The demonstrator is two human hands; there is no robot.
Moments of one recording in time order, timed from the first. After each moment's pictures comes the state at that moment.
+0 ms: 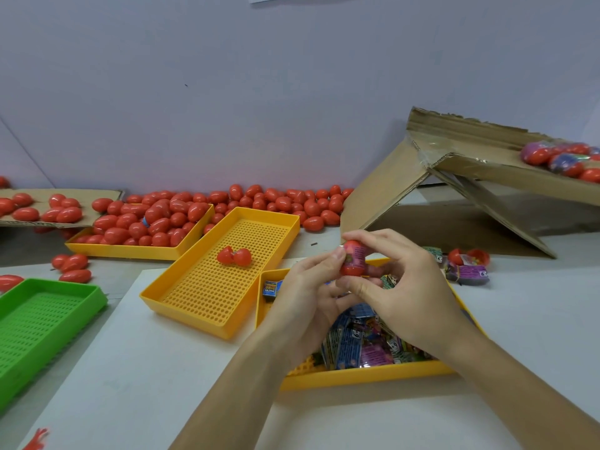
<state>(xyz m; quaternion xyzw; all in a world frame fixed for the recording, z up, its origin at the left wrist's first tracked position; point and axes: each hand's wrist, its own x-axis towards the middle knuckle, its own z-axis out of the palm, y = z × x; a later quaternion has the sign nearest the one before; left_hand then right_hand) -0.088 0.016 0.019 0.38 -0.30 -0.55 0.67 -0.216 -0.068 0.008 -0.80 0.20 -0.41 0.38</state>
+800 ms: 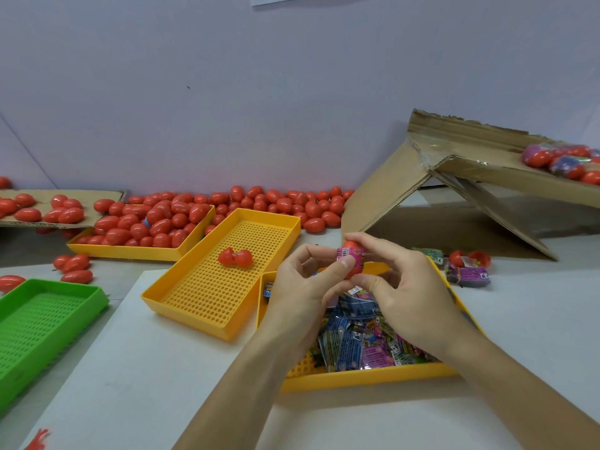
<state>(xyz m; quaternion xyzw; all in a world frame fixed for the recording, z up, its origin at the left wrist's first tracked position) -0.083 0.014 0.013 0.46 -0.32 -0.43 0.71 -0.217 -0.072 0.005 -0.80 0.21 -0.37 0.41</state>
